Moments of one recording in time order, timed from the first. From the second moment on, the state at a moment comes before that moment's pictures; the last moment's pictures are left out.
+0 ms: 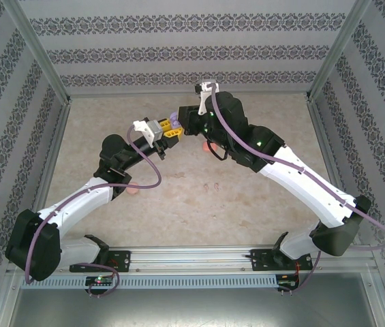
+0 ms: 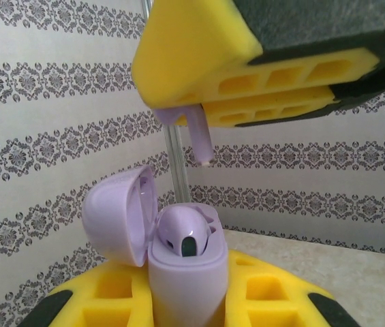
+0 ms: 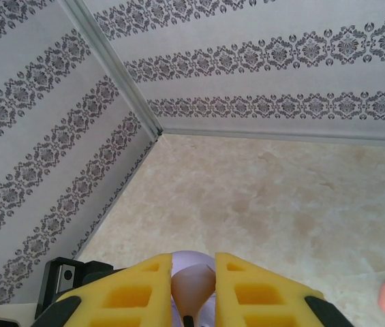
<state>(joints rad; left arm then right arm) -0.46 1.24 0.76 0.74 0.50 0.05 0.86 1.45 1.68 -0.55 0.21 0.50</state>
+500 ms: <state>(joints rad) -0.47 1.24 0.76 0.73 0.50 0.05 0.86 1.45 1.64 -0.54 0.20 0.52</state>
